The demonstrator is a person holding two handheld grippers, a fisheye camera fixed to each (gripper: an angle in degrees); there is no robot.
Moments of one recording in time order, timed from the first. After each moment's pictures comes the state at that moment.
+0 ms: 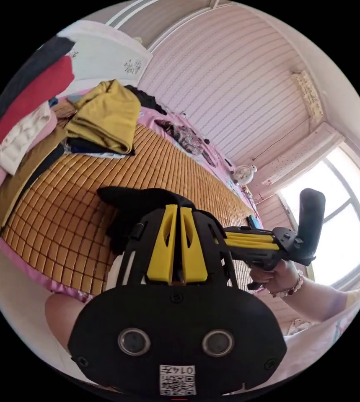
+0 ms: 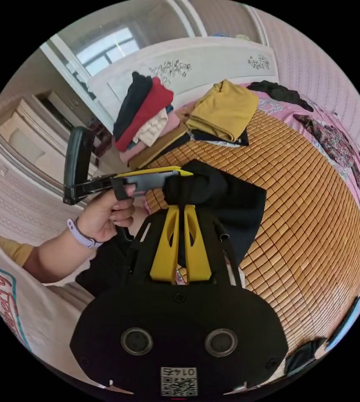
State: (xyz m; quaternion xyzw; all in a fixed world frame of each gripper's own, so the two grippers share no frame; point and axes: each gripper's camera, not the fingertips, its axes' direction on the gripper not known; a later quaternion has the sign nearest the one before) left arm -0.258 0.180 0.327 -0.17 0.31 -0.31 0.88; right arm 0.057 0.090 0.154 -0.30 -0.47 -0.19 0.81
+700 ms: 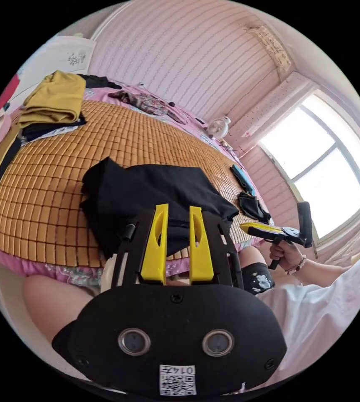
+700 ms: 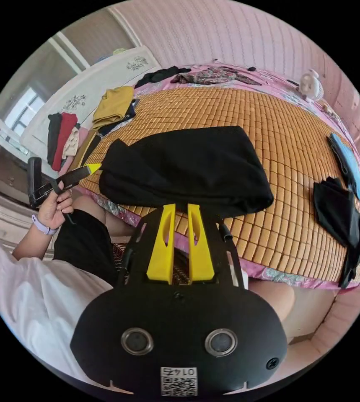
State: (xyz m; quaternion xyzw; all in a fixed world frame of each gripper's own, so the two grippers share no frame) left arm -0.196 0.254 0.280 -0.25 0.37 -0.23 0.86; right arm 0.277 0.212 0.138 -0.35 -0.26 -0.05 0.90
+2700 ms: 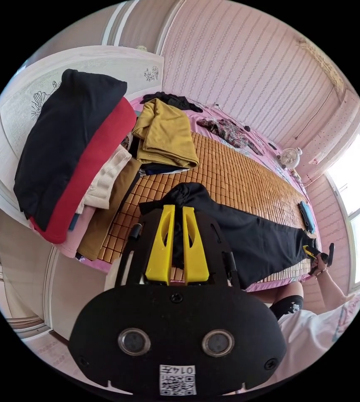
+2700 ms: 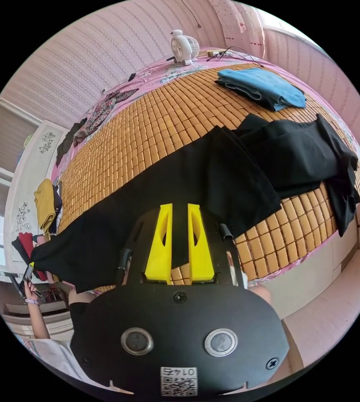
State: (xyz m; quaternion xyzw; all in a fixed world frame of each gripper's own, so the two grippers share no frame) left arm -0.387 0.206 0.230 -0.29 0.16 -0.23 0.92; right arm 0.495 0.102 0.209 -0.37 -0.08 0.24 0.89
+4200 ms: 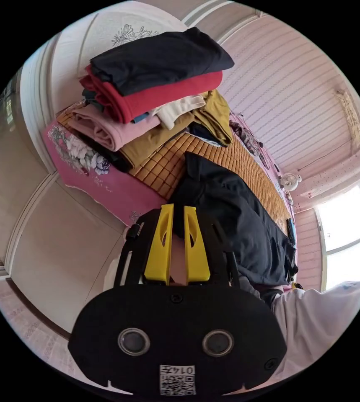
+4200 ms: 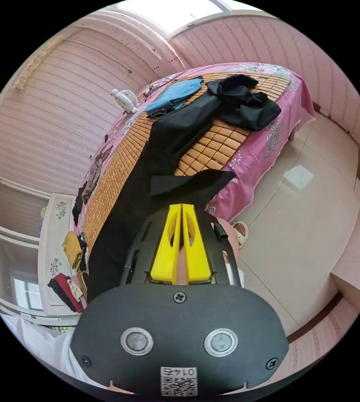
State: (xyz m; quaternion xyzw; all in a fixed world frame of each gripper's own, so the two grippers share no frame) left arm -0.500 0.342 0.144 -0.31 0.15 -0.39 0.85; right arm 0.588 0.213 -0.073 -0.26 -0.04 0.45 0.85
